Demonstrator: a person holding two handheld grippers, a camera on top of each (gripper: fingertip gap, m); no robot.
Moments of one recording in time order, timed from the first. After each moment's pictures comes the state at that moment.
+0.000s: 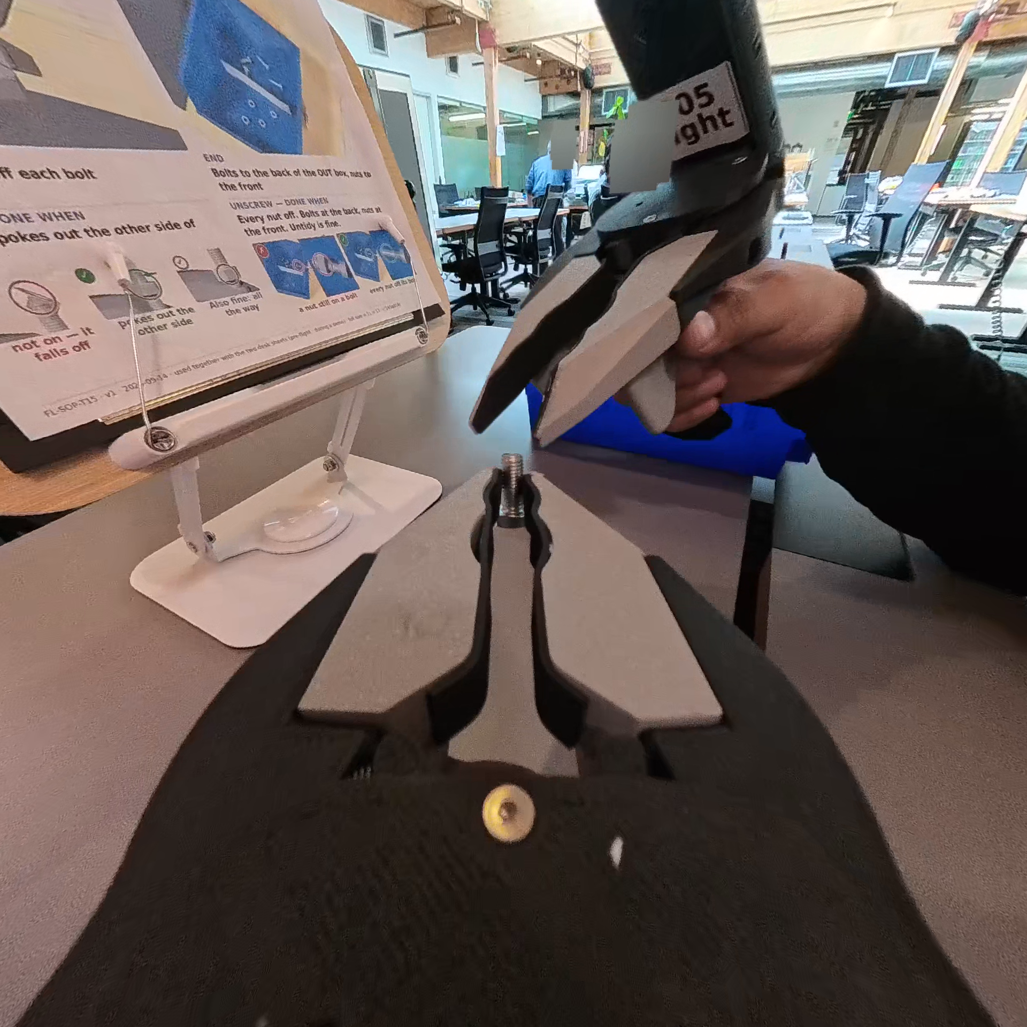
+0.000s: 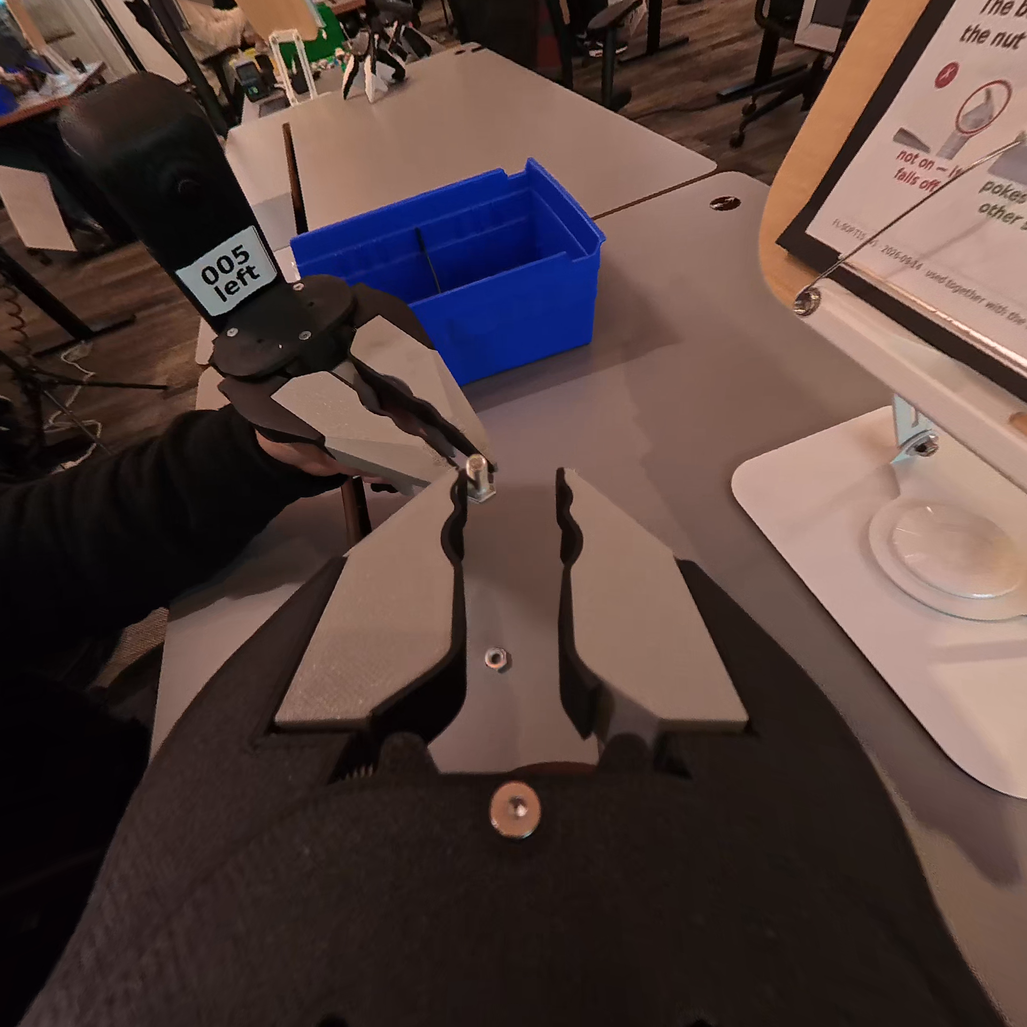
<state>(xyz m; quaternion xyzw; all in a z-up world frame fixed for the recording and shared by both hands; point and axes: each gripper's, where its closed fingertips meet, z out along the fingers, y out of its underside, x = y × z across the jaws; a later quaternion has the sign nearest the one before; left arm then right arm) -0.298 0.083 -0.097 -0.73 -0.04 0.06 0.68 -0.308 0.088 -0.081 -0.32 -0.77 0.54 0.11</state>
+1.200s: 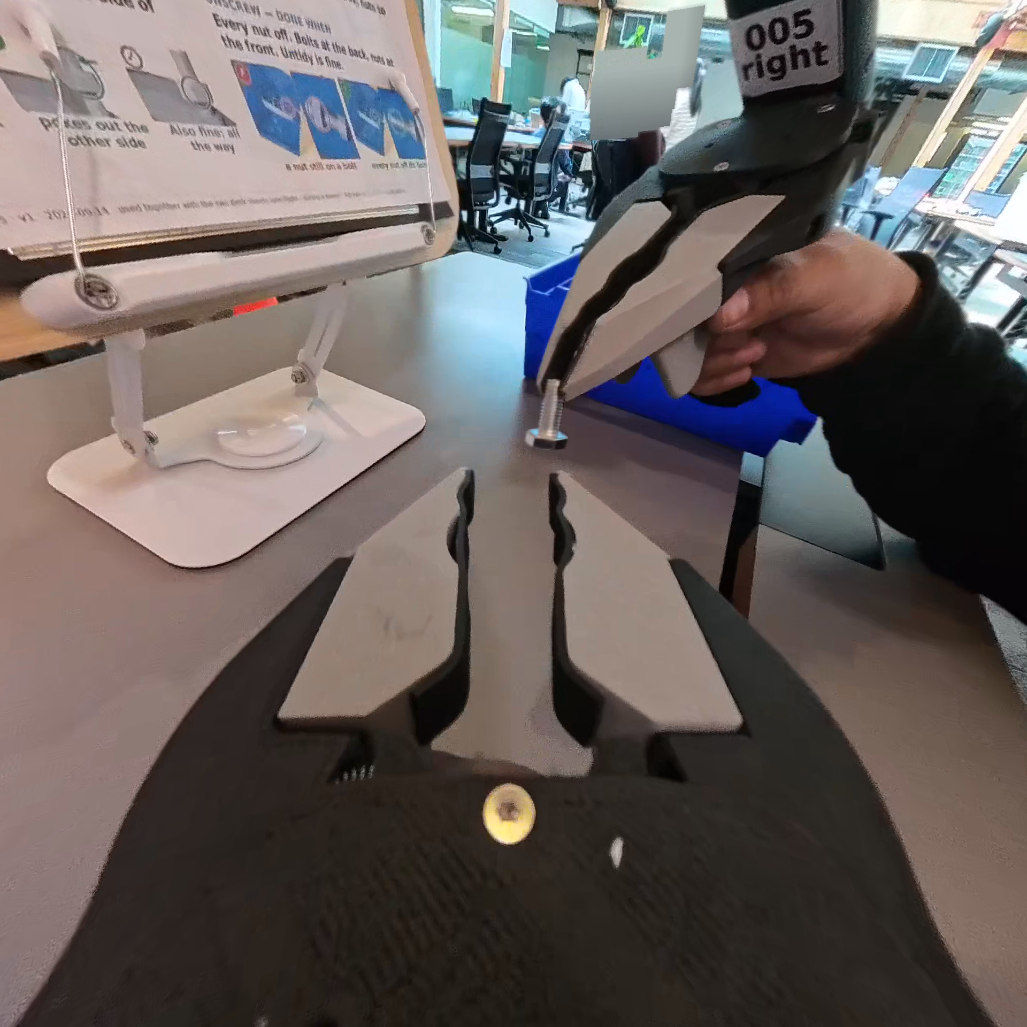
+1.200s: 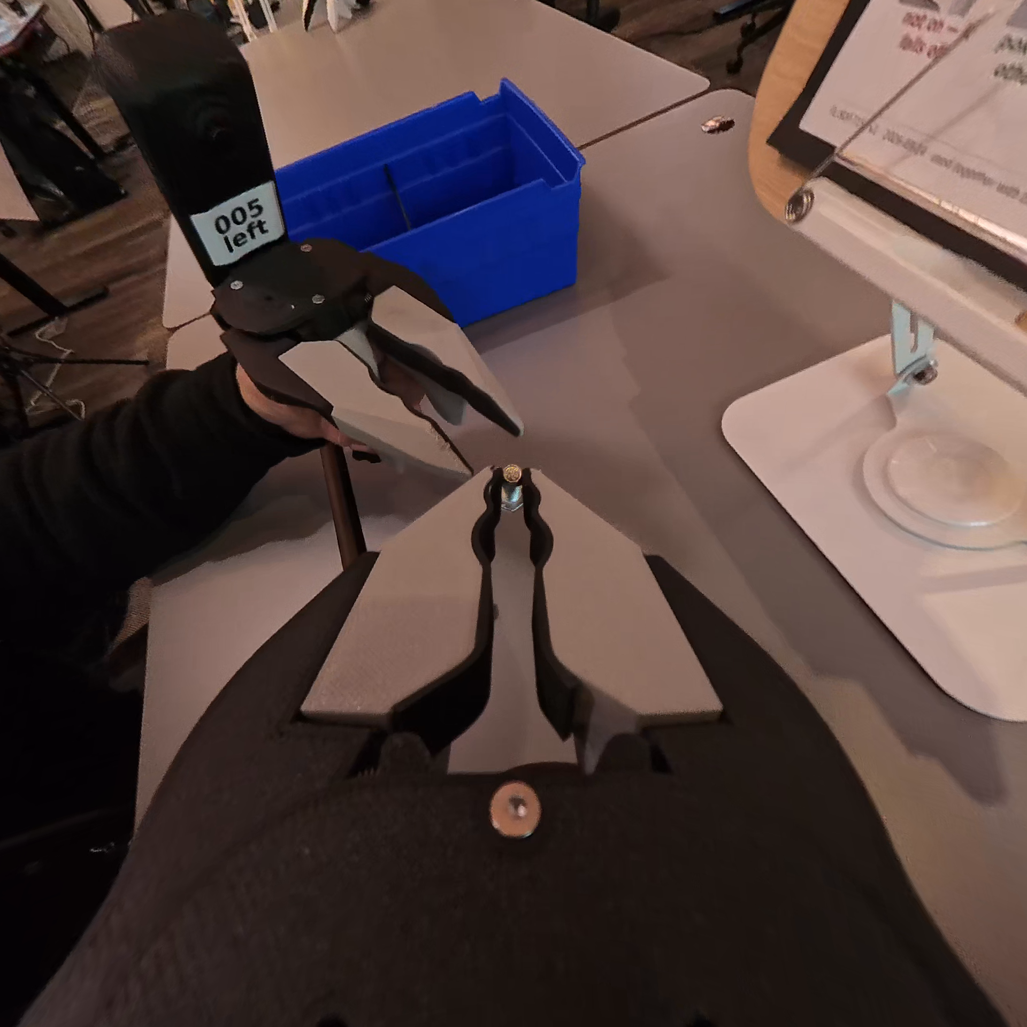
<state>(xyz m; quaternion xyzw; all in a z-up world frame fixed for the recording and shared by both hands) -0.311 0.087 -0.123 -0.76 -0.10 0.00 0.64 -0.306 0.105 -0.104 -0.34 -0.78 0.51 0.10</state>
